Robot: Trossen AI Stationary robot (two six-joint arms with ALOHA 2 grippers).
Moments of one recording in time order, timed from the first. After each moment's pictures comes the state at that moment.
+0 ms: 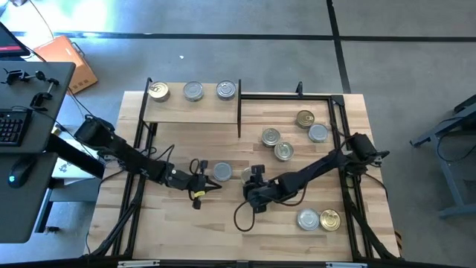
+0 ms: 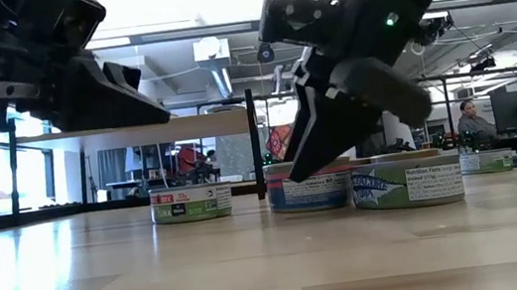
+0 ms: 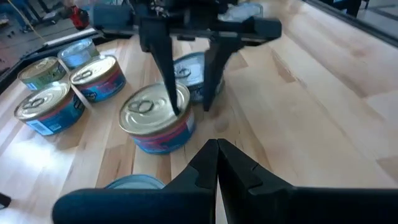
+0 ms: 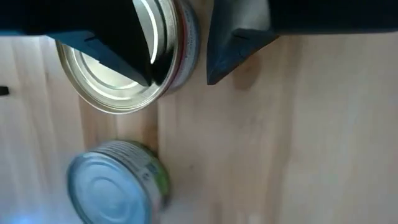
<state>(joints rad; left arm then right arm) -0.41 1.51 0.39 0.71 -0.35 0.11 0.36 1.93 1.16 -0.27 0.46 0.09</state>
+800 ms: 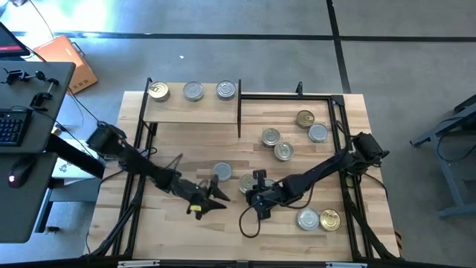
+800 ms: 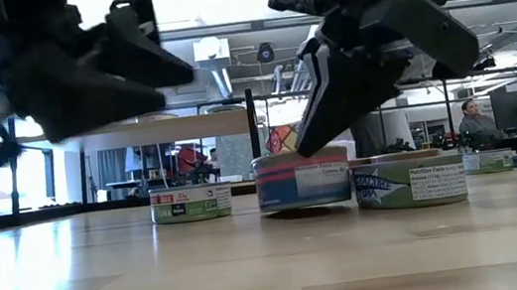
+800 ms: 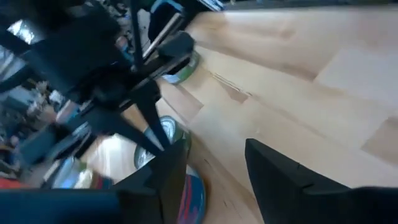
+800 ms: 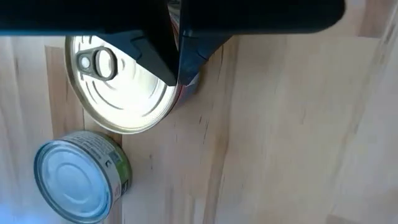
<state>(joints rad) -0.47 1.71 0.55 0.81 -0.23 0.71 0.42 1.88 1.16 -0.28 0.39 0.09</state>
